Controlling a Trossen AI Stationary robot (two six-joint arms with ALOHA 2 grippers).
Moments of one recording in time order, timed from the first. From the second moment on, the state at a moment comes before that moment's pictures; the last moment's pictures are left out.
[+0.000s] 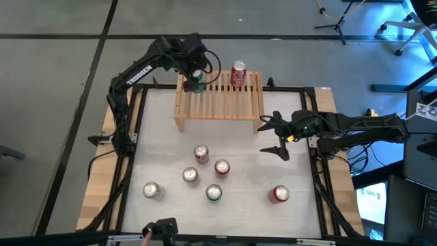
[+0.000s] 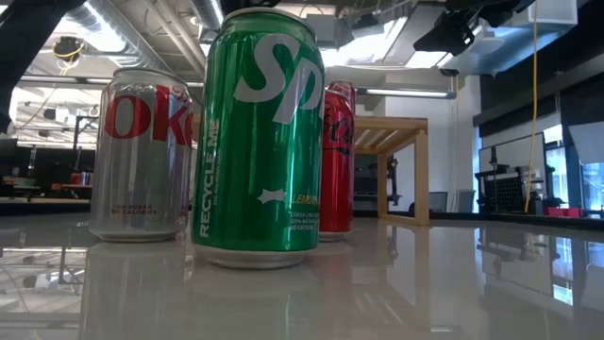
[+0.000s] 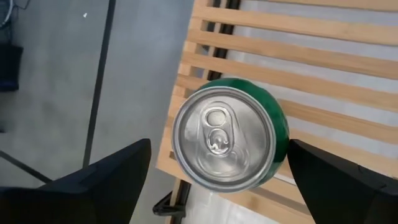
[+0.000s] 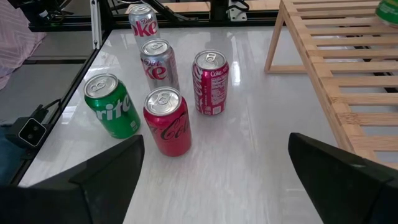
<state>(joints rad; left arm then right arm) 0.58 1.90 2.26 -1.48 -0.27 0.40 0.03 0.91 0.84 -0.41 -0.10 0.02</state>
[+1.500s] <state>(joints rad) 0.29 1.80 2.26 -1.39 -0.40 0.17 0.03 0.91 0.84 -0.42 -0.10 0.02</state>
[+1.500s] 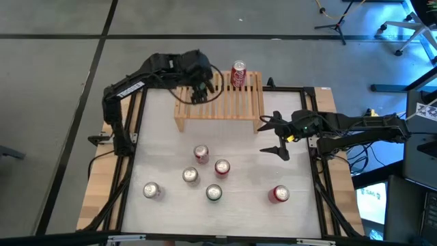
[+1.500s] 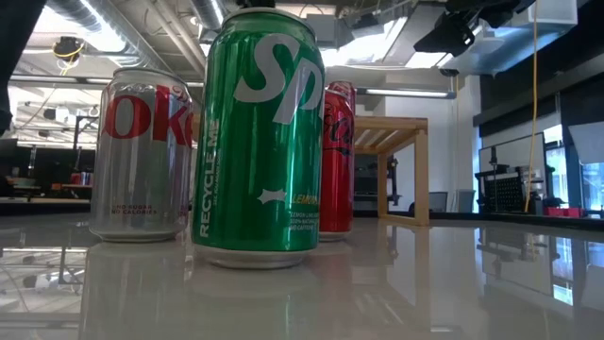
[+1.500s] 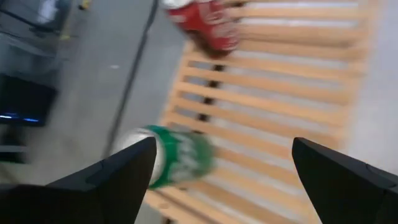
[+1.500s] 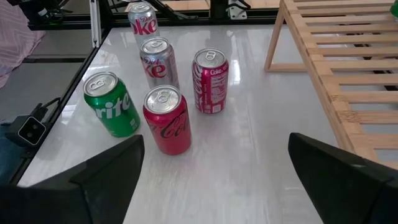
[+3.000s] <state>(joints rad) -0.41 1.80 1.71 -1.31 -0.10 -0.91 0.03 0.91 0.85 -0.39 -0.19 0.02</state>
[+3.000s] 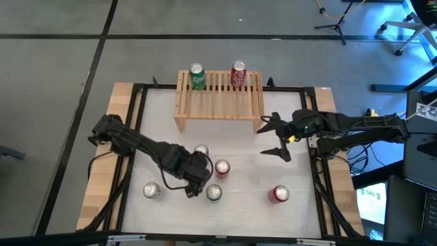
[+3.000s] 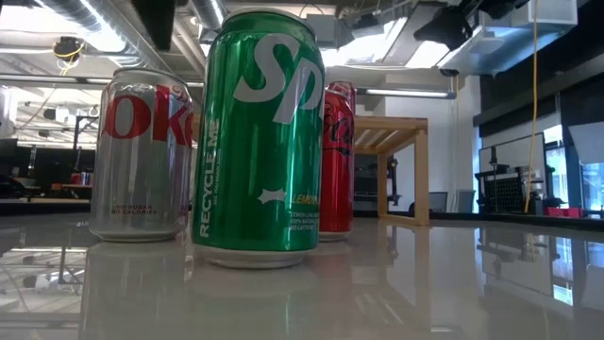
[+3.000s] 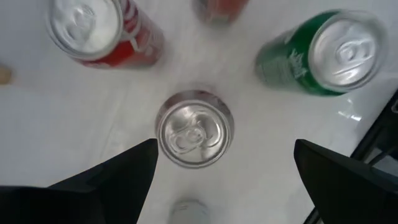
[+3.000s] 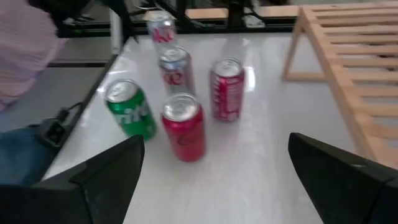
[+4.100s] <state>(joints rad) -0.41 1.80 1.36 -1.04 -0.11 -0.91 0.03 0.91 0.98 -0.43 -0.67 0.24</state>
